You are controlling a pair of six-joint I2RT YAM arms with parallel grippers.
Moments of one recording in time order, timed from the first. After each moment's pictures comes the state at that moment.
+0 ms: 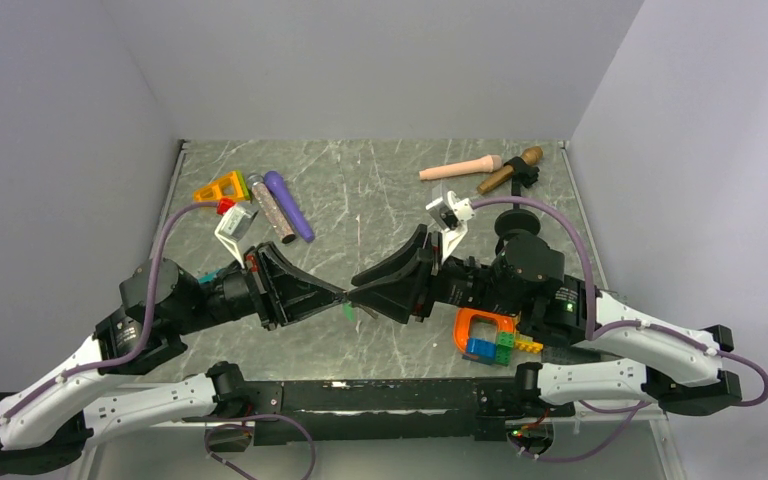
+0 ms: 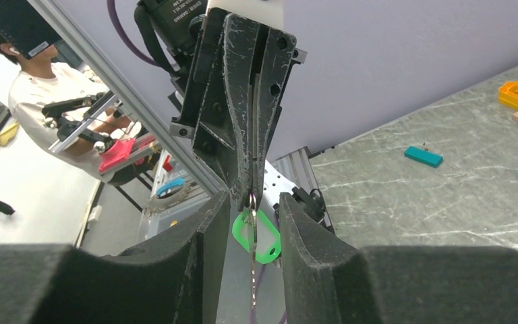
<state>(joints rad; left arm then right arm) -1.11 0.64 1.08 -0.27 0.19 -0.88 1.31 0.97 1.25 -0.13 -0.09 0.47</state>
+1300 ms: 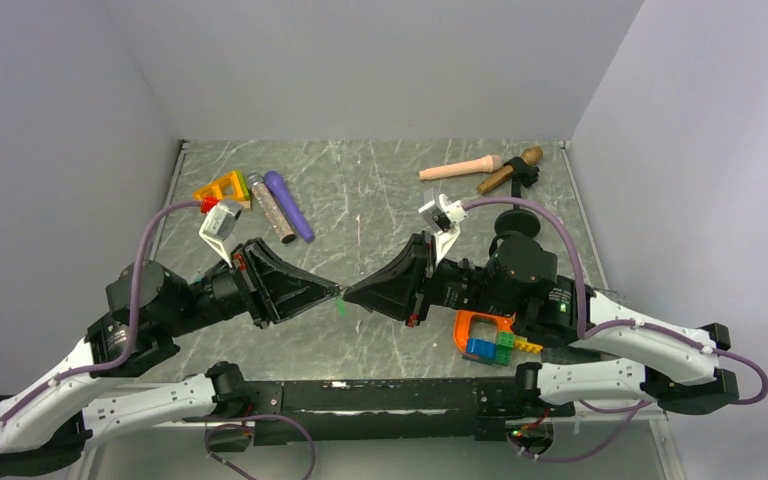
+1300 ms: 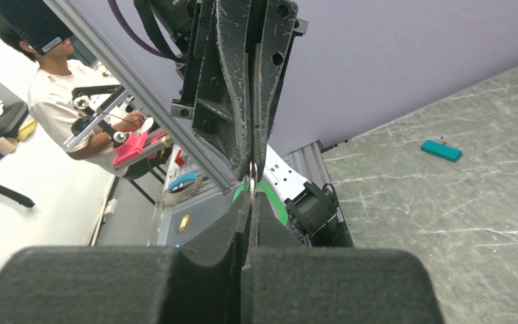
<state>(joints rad) -1.11 0.62 1.09 -0.26 0.15 -0.85 1.31 0.98 1.23 -0.11 -0.11 0.50</state>
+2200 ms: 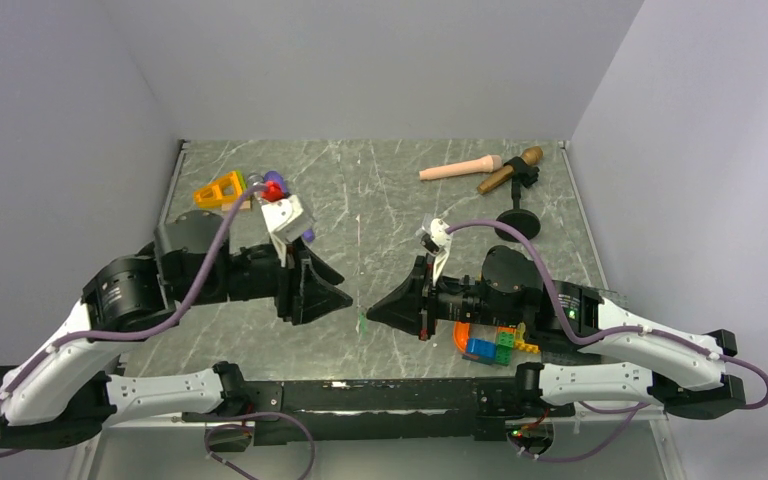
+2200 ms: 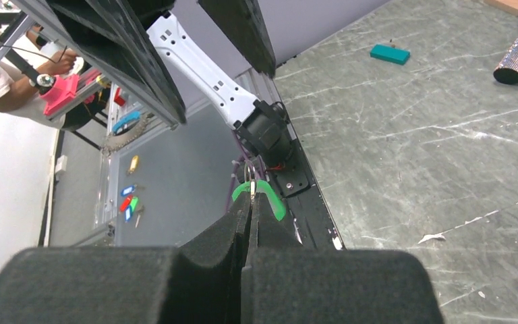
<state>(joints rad) -1.11 0.92 1.55 -0.86 0.17 -0.34 1.31 0.91 1.15 -0.37 -0.06 0.45</state>
